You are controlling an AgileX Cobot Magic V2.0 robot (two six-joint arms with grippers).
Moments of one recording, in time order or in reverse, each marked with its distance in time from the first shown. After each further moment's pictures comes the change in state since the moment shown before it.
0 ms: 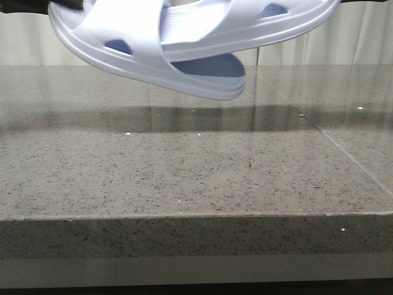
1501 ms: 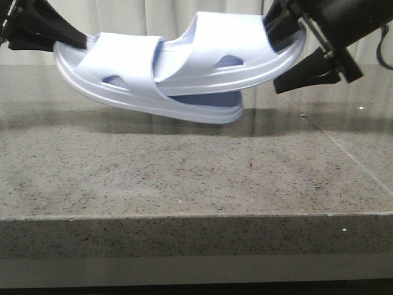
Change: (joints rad) left arm -0.004 0.097 0.002 0.028 -0.018 0.000; right arm 0.177 0.123 -0.022 -0.187 -0.150 0.054
